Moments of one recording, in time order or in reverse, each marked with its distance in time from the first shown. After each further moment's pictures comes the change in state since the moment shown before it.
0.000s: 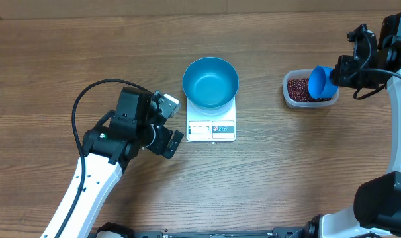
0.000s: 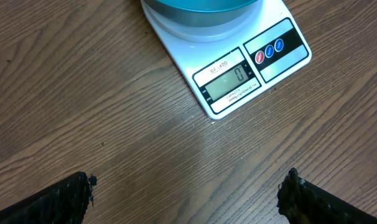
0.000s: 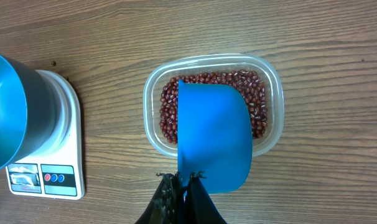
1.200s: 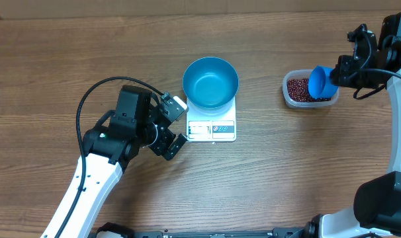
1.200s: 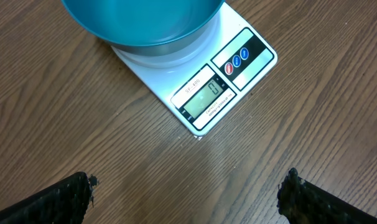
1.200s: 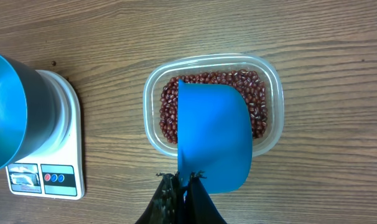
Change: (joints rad) left arm 0.000 0.000 0.000 0.041 0.106 0.188; right arm 0.000 0.000 0.000 0.000 0.000 0.000
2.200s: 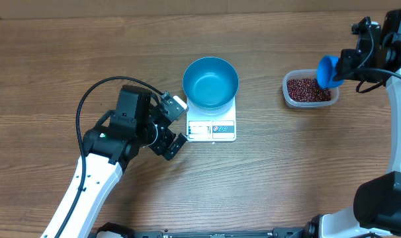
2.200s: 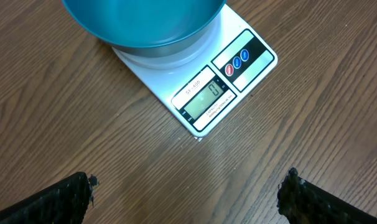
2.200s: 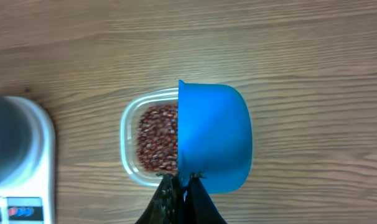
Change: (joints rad) left arm 0.000 0.000 0.000 0.004 0.000 -0.005; right arm 0.017 0.002 0.000 0.107 0.101 -0.001
